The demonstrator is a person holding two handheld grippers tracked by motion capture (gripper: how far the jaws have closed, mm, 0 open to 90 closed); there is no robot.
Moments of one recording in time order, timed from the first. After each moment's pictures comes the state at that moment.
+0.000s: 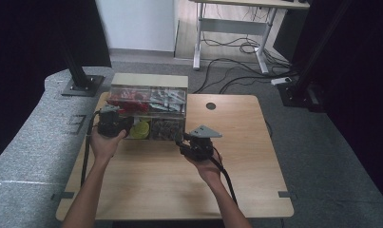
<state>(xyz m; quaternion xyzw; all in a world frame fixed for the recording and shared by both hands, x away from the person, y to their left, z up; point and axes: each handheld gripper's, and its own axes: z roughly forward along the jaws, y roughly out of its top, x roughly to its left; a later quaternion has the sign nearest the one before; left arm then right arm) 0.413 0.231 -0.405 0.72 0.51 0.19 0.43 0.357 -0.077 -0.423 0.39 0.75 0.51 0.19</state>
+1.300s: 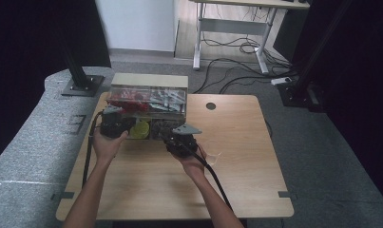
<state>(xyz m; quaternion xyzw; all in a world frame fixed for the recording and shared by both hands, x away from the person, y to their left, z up) 0.413 0.225 -0.408 0.73 0.50 0.19 0.43 0.385 -0.031 -0.452 0.39 0.76 0.48 0.19</state>
